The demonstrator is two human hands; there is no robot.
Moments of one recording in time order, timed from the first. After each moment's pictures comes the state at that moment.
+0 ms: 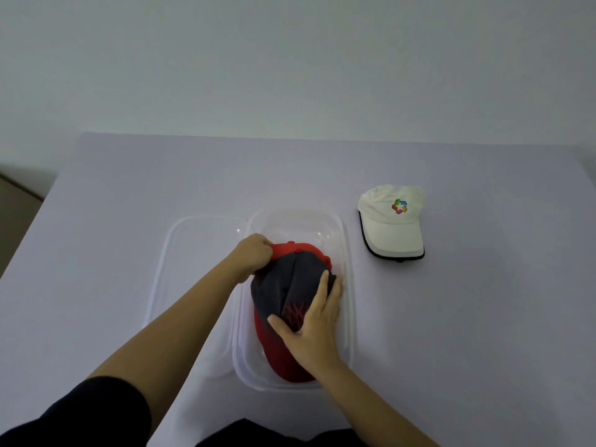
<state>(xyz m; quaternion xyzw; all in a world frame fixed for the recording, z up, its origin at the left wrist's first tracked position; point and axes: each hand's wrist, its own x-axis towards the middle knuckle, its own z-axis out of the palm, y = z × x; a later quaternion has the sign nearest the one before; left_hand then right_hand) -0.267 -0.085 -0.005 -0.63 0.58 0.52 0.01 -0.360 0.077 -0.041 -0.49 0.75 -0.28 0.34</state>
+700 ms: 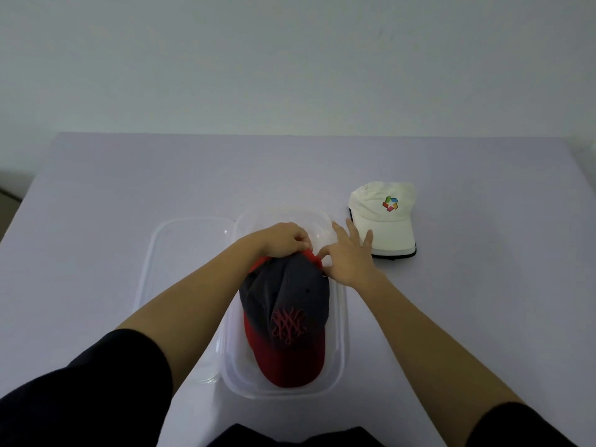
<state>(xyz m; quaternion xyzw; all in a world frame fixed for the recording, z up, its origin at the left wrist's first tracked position) -0.329 -0.116 -0.007 -0.40 0.79 0.44 0.14 -0.474 -0.028 -0.024 -0.66 0.72 0.09 0.21</state>
